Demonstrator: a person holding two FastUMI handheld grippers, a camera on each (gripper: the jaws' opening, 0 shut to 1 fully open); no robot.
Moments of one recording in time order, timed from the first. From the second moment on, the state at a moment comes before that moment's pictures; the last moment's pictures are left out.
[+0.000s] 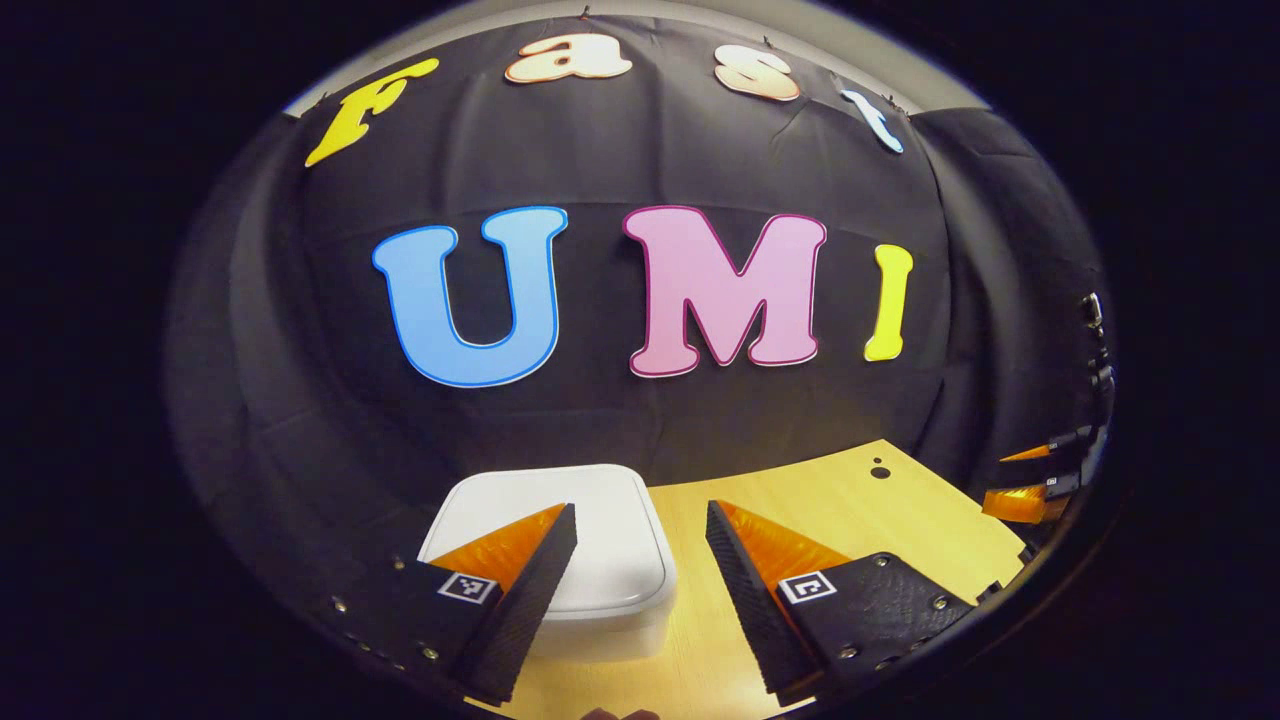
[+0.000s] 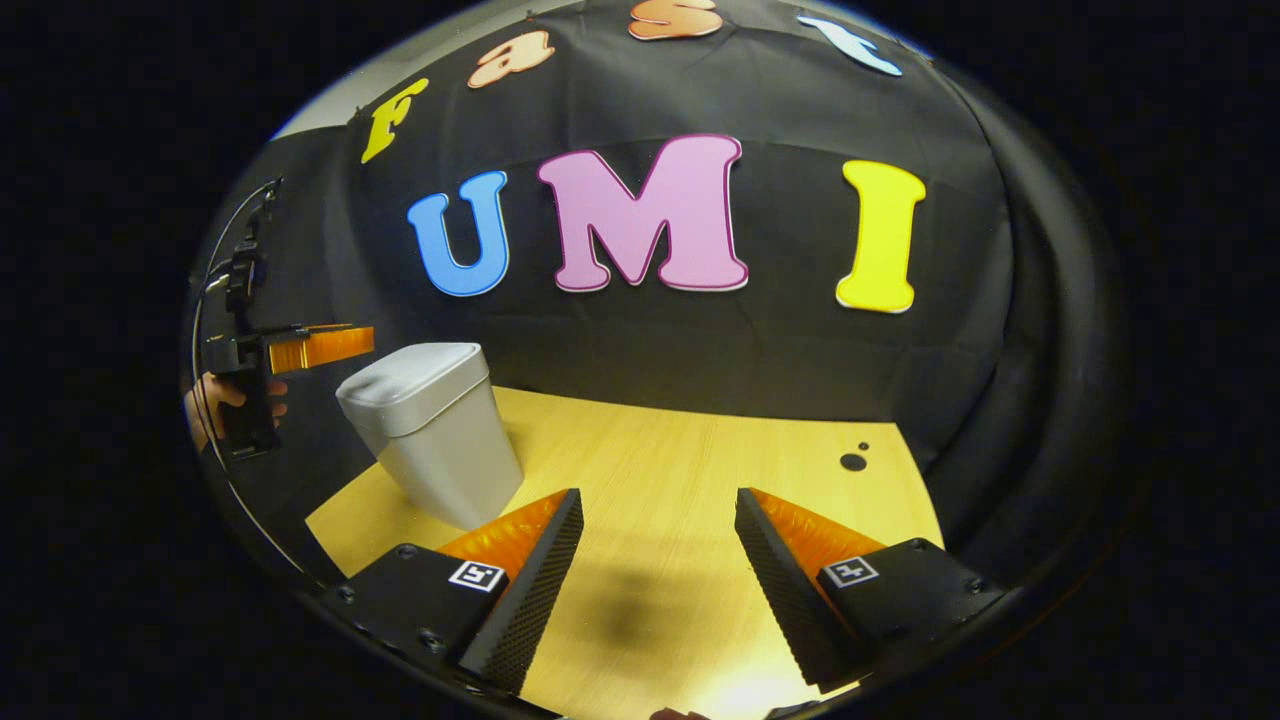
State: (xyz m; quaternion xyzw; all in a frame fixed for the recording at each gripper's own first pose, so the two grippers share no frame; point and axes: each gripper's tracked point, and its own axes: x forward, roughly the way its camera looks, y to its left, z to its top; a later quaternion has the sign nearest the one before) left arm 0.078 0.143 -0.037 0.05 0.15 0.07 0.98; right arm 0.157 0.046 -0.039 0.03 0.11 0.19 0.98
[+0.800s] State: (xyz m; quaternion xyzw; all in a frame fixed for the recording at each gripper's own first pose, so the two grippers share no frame) left arm -0.029 0.051 0.013 0.03 0.03 0.18 0.98; right arm 0.099 0.075 0.063 -0.03 -0.12 0.18 0.98
